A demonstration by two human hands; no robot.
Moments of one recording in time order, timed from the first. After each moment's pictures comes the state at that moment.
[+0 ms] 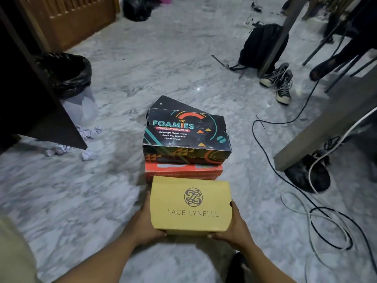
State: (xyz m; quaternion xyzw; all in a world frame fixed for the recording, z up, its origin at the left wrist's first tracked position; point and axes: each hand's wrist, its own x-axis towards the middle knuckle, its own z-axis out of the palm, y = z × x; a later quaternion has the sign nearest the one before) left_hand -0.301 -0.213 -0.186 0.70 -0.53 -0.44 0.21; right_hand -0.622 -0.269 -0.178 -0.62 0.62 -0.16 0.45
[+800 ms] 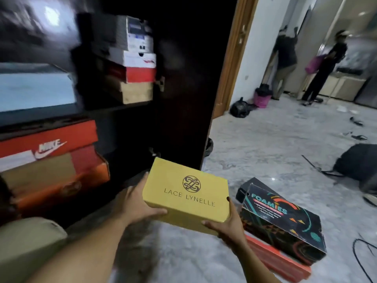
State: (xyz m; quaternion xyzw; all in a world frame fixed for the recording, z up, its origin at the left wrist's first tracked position) left_hand -0.050 -0.041 0.041 0.88 -0.38 -0.07 0.28; right_hand -0.302 -0.235 0.000 -0.71 0.34 -0.29 0.54
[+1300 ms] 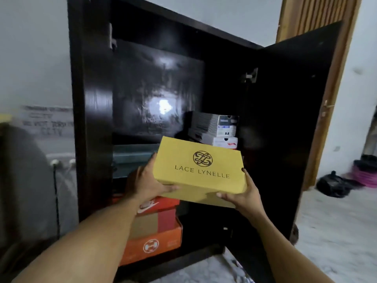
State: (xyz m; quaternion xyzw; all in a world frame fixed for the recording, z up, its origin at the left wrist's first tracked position) left_hand 0.054 0.098 0.286 0.88 -0.21 0.22 0.35; right_hand -0.055 -0.196 0.244 -0.77 0.05 -0.33 0.55
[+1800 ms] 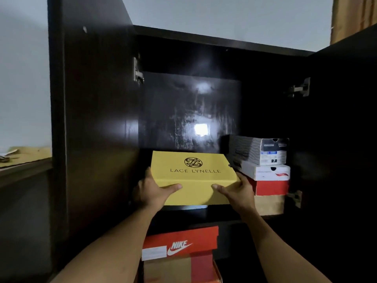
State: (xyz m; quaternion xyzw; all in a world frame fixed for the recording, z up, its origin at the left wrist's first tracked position) left_hand 0.166 0.109 0.318 0.83 0.02 0.32 0.45; right_hand 0.139 -0.151 0.306 -0.72 -0.03 -0.34 0.60
